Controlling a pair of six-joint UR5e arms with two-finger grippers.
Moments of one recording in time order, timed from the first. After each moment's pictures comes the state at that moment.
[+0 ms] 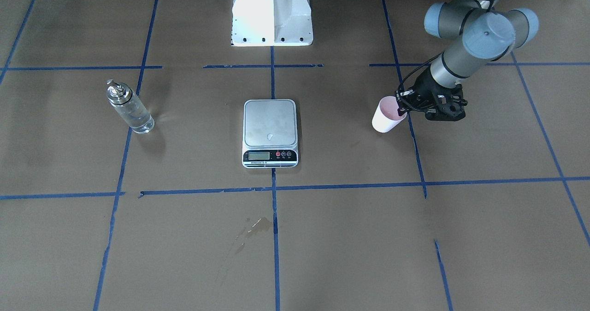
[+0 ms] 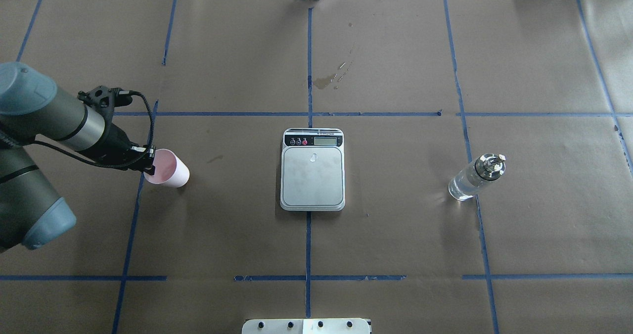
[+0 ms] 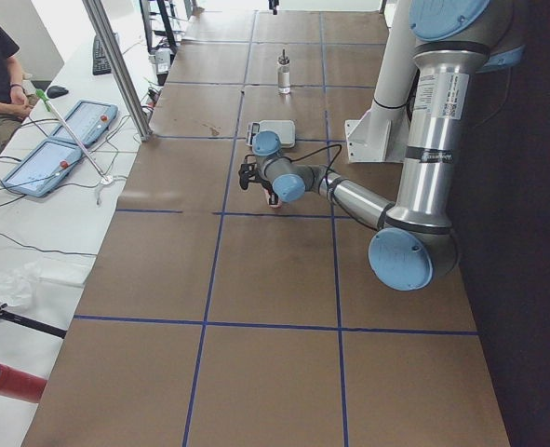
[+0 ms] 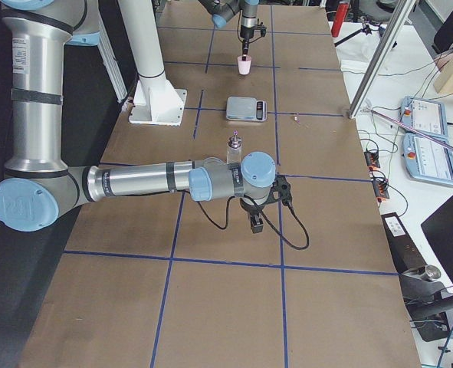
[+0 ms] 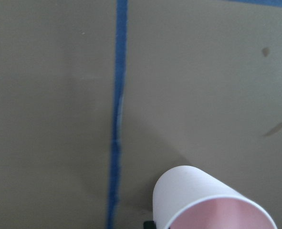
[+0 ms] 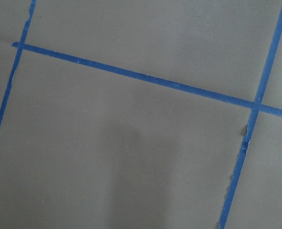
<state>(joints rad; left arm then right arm) -0.77 -1.83 -1.80 -1.88 -2.23 -1.11 1.46 -1.66 1.78 -1.52 2.49 -0.07</state>
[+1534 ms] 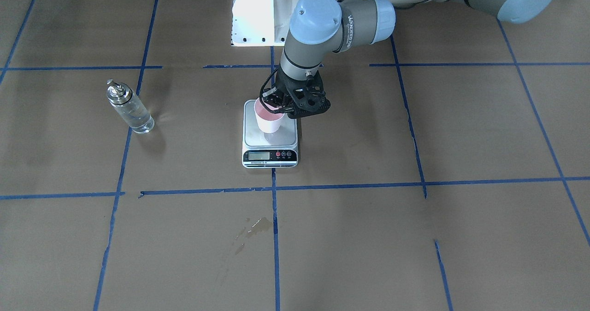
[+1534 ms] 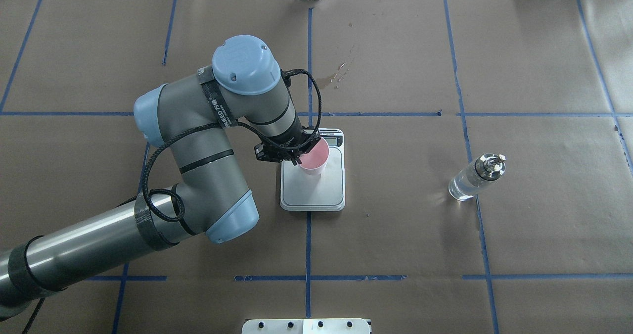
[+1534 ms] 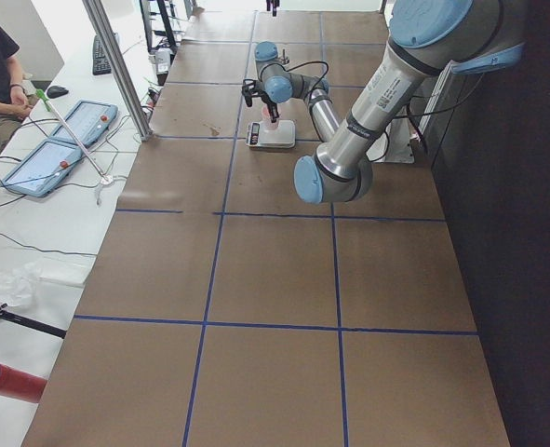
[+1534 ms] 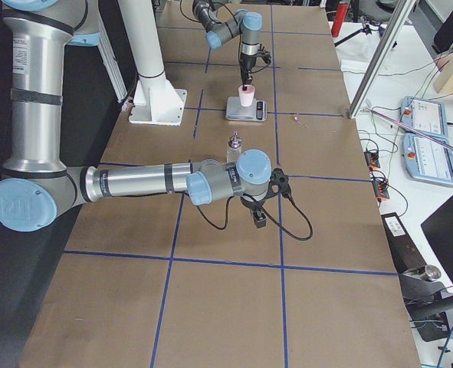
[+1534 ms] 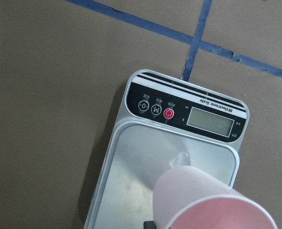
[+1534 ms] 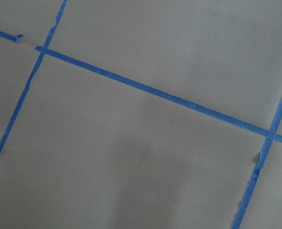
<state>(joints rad) -0.57 -2.39 -1.59 -1.61 -2.06 -1.49 1.44 -1.67 1.78 -1.38 2.49 -0.07</state>
